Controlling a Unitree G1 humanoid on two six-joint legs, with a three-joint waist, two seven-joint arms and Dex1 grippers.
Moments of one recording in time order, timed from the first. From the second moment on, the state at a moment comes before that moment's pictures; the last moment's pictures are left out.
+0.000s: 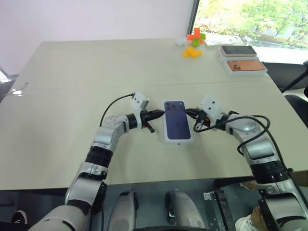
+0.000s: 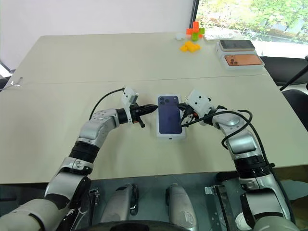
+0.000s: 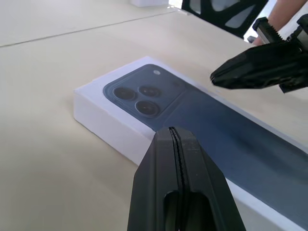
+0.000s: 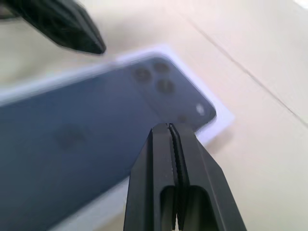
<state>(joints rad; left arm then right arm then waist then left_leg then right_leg) -0.63 0.24 -0.07 0.29 -0.35 0.46 -0.88 -0.45 -0.59 0.06 -0.07 0.17 0.37 0.81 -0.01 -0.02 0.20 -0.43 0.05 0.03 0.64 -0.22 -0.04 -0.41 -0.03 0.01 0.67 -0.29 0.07</state>
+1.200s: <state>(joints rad) -0.30 0.76 0.23 0.13 -0.48 0.39 -1.09 -0.11 -0.83 -0.25 -0.15 0.38 0.24 1.06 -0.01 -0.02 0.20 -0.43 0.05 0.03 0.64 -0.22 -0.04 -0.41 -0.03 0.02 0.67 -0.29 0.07</state>
